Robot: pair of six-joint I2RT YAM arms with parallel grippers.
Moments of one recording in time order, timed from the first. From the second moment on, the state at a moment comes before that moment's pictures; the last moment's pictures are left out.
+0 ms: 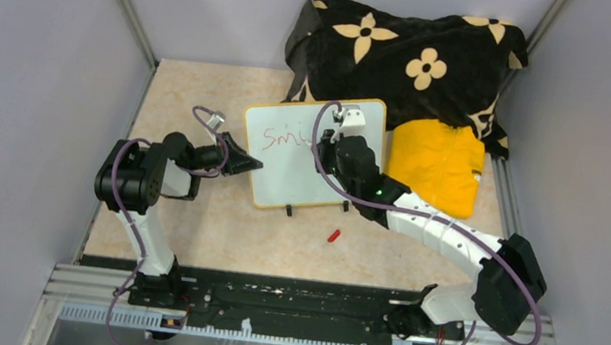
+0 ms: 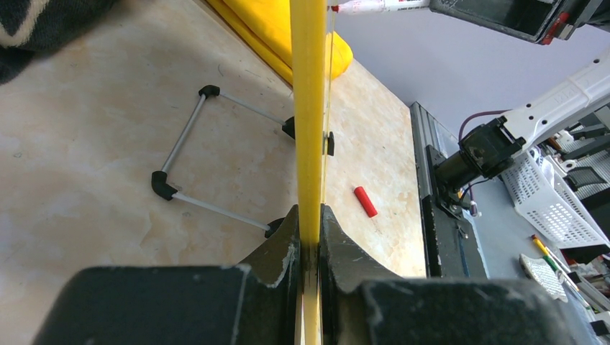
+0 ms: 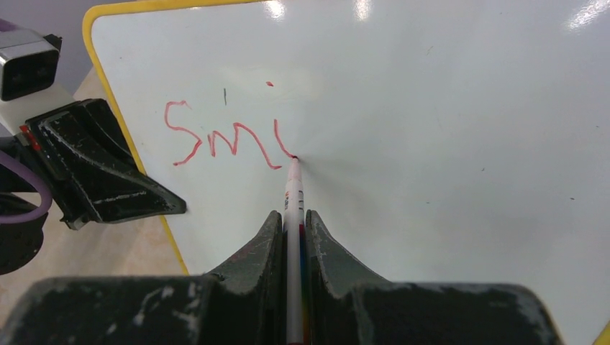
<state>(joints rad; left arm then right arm) -0.02 1.90 0.58 1.50 1.26 -0.77 0.84 1.35 0.97 0.09 0.34 0.37</state>
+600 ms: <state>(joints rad) -0.02 1.90 0.58 1.50 1.26 -0.77 0.80 1.31 1.07 0.08 0.35 0.33</state>
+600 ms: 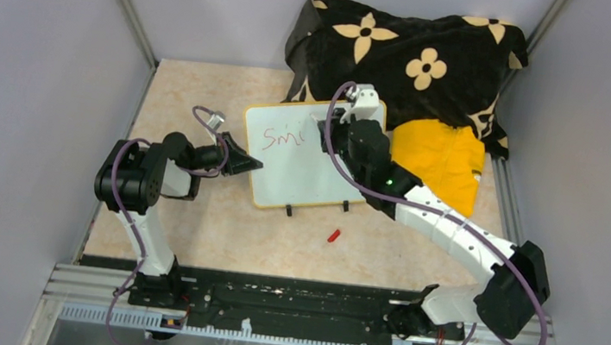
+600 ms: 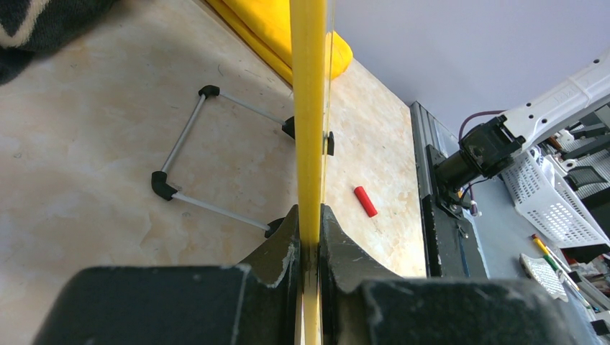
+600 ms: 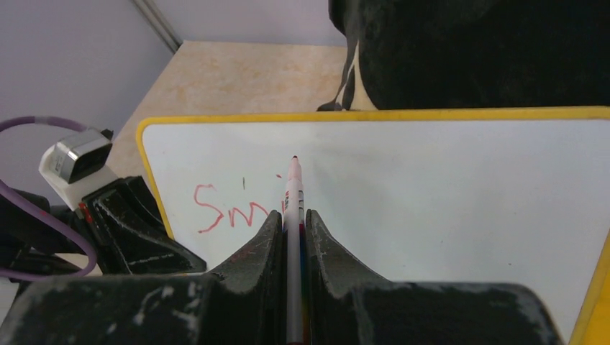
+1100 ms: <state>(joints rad) -0.02 1.90 0.58 1.50 1.26 -0.77 0.77 1.39 1.13 0.09 0.34 0.32</state>
